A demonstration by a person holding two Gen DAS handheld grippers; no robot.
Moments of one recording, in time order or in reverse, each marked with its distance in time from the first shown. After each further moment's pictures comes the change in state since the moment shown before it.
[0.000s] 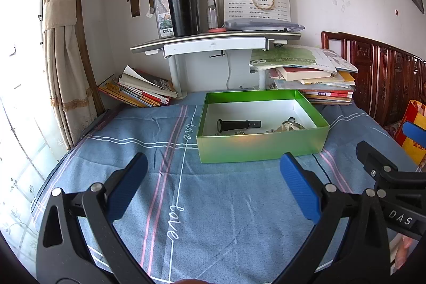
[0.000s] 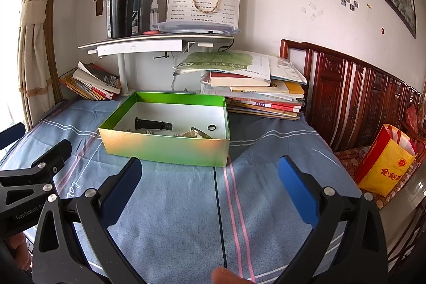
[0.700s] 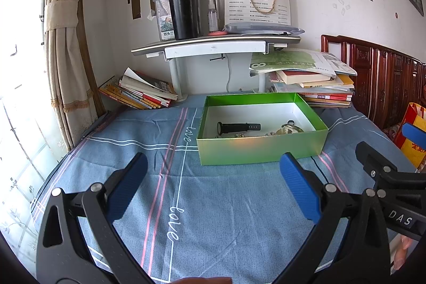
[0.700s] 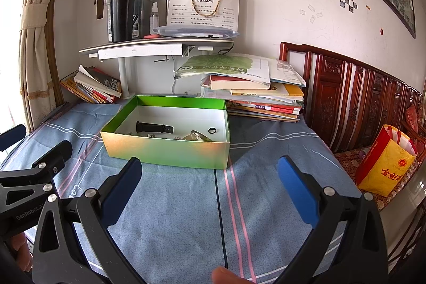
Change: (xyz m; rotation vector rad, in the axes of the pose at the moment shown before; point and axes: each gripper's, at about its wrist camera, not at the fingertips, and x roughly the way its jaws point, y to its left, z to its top) left arm -0.004 -0.001 0.002 -0.011 -0.015 0.000; right arm -0.006 0.002 0.005 0.002 -0.016 0.005
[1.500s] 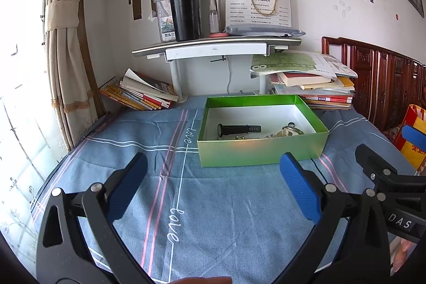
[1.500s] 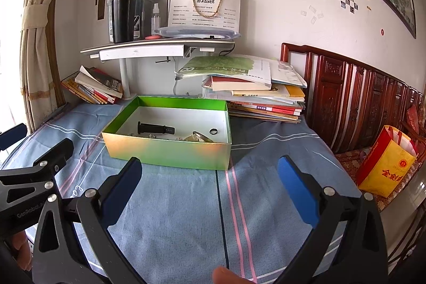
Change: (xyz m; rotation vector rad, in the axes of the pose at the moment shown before) left arm 0.001 0.000 0.004 -0.001 -0.006 0.003; right arm 0.000 0.001 0.000 0.000 -0.001 0.000
